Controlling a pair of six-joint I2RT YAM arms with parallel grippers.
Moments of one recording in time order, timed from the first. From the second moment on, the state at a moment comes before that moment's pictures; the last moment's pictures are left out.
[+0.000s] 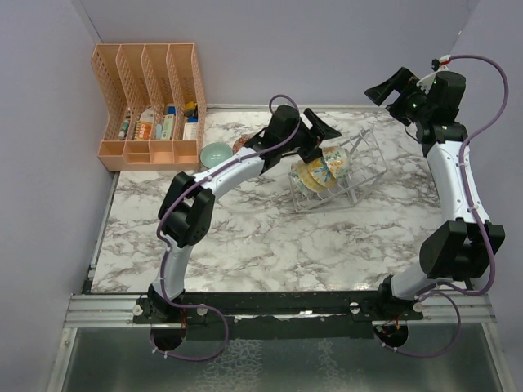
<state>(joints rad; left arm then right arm) -0.69 2.08 1.76 -0.01 0.28 -1.36 -0.11 1.55 1.55 -0.28 -0.37 0.57</state>
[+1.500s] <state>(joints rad) -0.66 1.92 1.74 -0.30 0.13 -1.02 -0.11 1.55 1.55 -0.27 -0.38 0.57</state>
